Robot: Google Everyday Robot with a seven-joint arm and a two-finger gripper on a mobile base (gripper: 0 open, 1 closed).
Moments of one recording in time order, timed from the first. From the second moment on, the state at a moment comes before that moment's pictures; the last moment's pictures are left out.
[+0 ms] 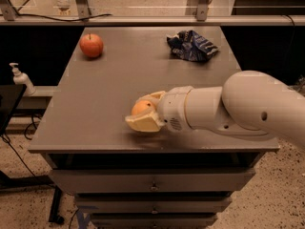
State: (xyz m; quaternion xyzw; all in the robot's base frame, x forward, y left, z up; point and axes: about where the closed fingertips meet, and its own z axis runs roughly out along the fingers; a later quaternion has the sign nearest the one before) arm 0.482 0.026 0.855 -0.46 0.72 0.24 0.46
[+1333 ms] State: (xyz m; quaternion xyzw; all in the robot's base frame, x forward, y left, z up) arm 0.571 -0.054 0.925 -0.50 0.68 0.15 0.52
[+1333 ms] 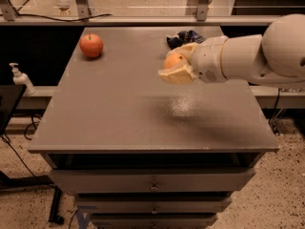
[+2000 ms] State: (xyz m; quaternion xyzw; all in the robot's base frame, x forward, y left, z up) arm 0.657 -0.154 0.933 -0.45 0.71 0.09 0.53
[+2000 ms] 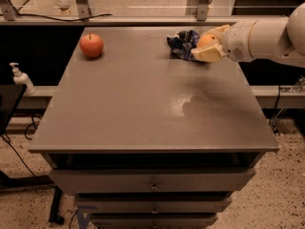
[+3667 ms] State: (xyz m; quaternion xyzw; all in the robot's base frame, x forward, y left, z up) arm 0.721 -0.181 0.849 -0.35 0.76 0.13 0.53
